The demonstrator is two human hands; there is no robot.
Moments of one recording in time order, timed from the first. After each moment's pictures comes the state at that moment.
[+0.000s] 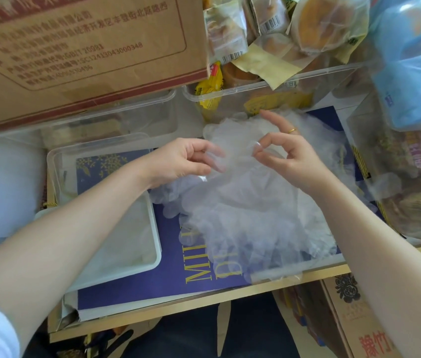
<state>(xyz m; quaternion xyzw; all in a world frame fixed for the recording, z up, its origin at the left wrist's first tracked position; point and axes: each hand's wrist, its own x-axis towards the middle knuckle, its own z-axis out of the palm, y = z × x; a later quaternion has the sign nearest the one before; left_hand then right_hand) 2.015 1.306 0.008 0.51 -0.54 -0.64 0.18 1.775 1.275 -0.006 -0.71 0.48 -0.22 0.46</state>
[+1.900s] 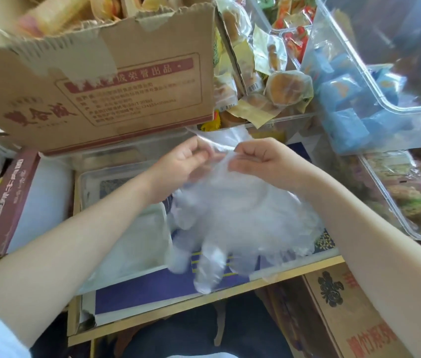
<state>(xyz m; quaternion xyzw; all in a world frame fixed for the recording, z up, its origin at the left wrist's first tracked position) 2.012 1.347 0.094 0.51 -0.52 -0.58 0.36 1.815 1.317 0.124 -0.75 0.42 -0.17 0.48</state>
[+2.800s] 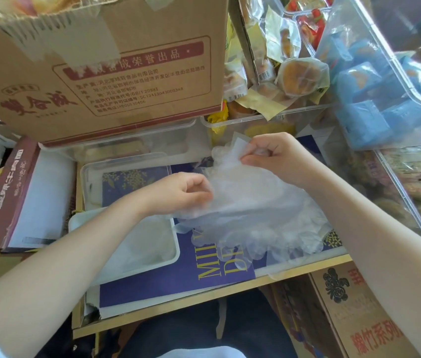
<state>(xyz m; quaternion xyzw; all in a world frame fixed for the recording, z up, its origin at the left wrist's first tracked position) 2.039 1.367 0.059 0.53 -0.64 -0.55 0.11 1.813 1.305 0.104 -0.77 0.45 -0.19 0.41</state>
